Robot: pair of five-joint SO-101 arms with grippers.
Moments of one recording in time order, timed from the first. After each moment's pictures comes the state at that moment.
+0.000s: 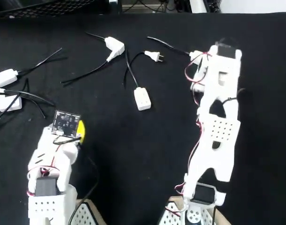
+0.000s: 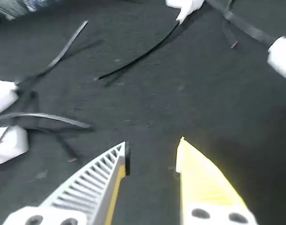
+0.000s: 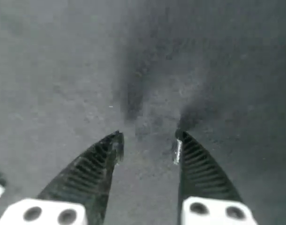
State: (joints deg) left arm -7.2 -104.0 96.5 47.4 -20.0; right arm 12.5 59.1 -54.4 100.4 -9.3
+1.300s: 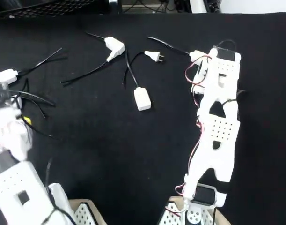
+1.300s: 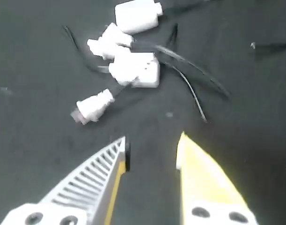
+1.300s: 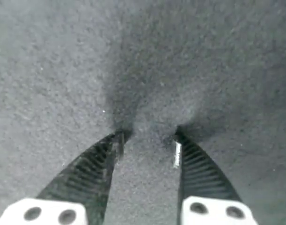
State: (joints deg) left arm -38.3 -63.0 56.7 57.4 -19.9; right arm 13.2 62.5 -56.7 99.6 -6.9
